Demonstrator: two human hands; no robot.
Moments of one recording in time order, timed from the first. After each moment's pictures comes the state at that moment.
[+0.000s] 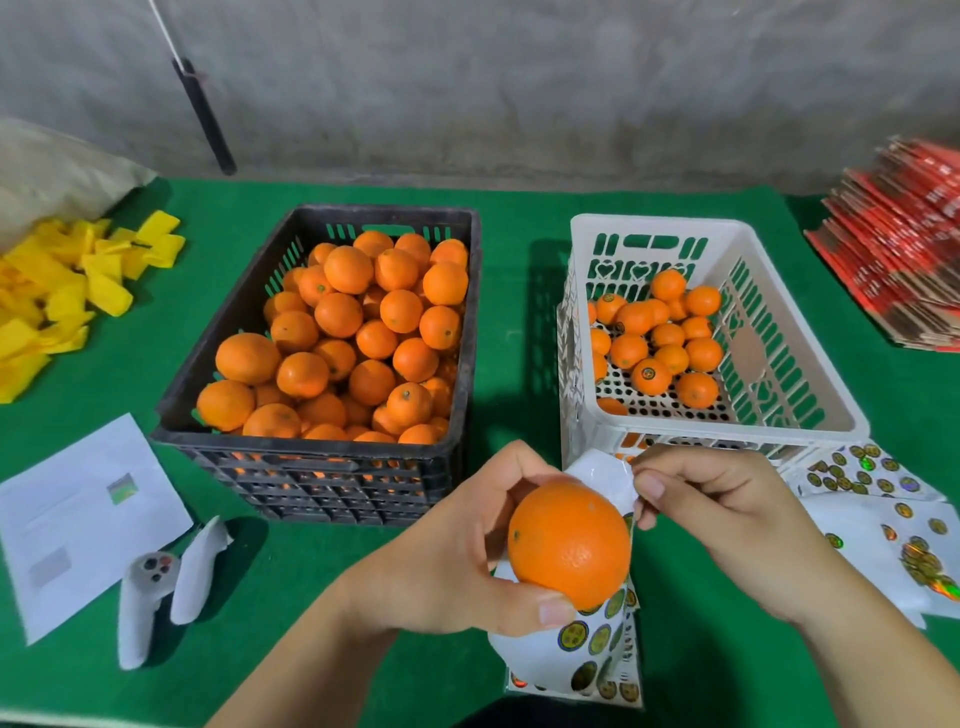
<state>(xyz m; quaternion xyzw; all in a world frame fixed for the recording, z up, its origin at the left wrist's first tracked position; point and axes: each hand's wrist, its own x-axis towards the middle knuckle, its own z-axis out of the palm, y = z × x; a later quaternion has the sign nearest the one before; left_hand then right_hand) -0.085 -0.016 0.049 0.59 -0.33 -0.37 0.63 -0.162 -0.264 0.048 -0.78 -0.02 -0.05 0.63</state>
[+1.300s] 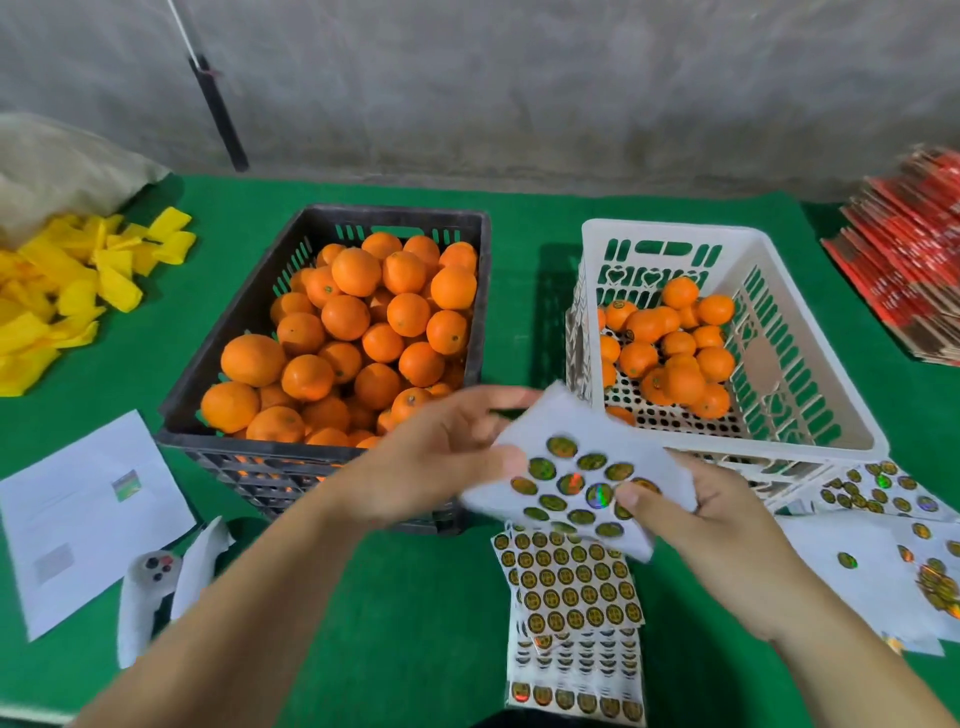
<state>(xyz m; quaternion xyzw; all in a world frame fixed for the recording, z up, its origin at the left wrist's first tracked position) -0.007 -0.011 0.032 0.64 -0.29 -0.34 0.62 -0.149 -0.260 0.022 -0.77 0.07 0.00 0.64</state>
